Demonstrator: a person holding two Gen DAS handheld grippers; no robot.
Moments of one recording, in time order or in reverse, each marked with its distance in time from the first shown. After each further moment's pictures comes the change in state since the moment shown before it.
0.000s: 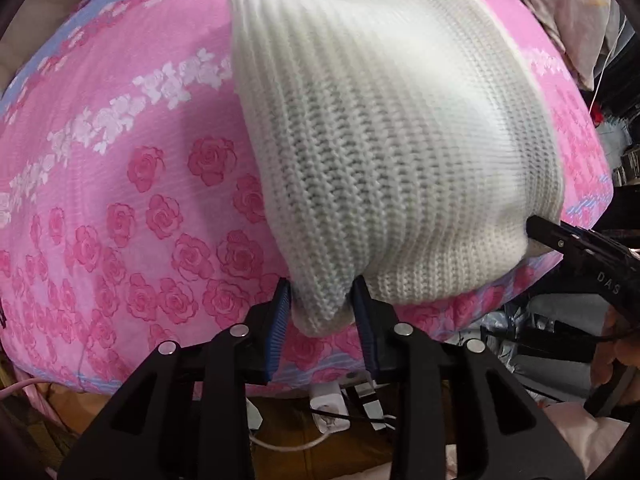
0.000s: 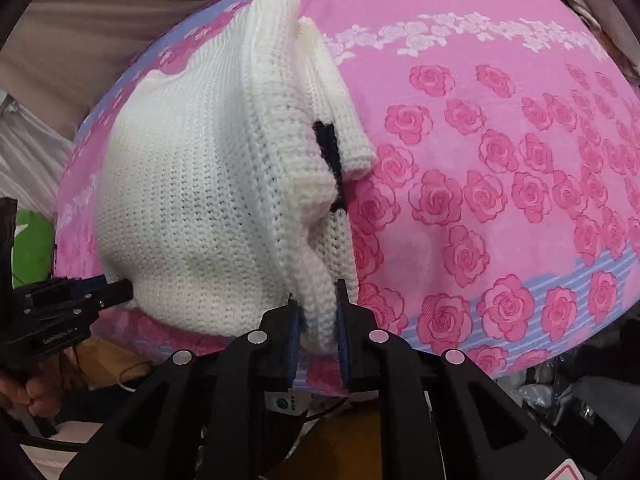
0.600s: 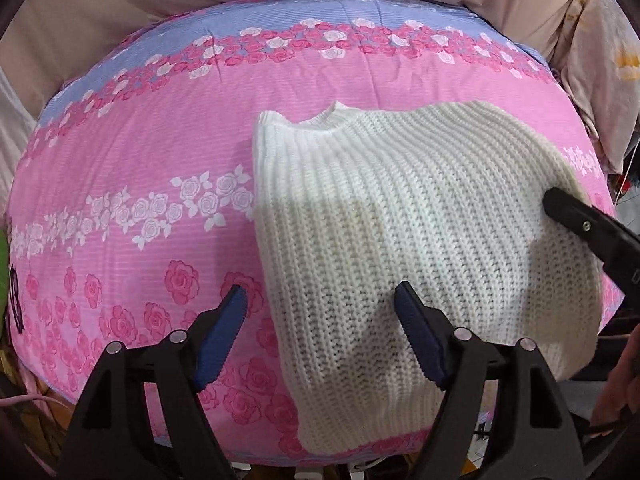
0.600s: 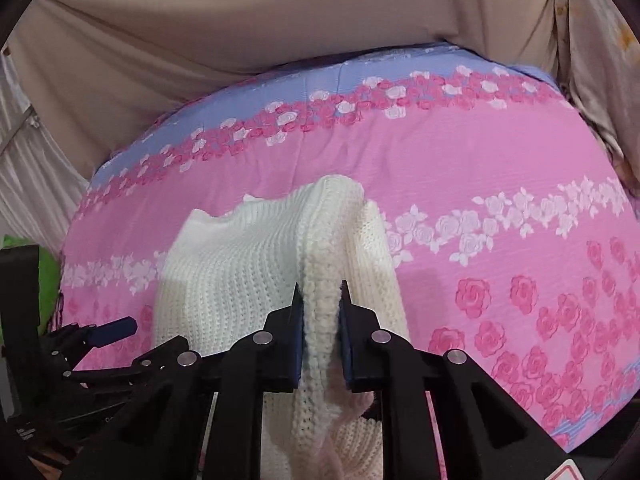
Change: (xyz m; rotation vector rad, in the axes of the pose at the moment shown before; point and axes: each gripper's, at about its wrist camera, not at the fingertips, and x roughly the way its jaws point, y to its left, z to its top) left arm -0.019 0.002 0.073 -0.140 -0.191 0.109; right arm -0.024 0.061 0.103 -0.143 -0.256 -0.023
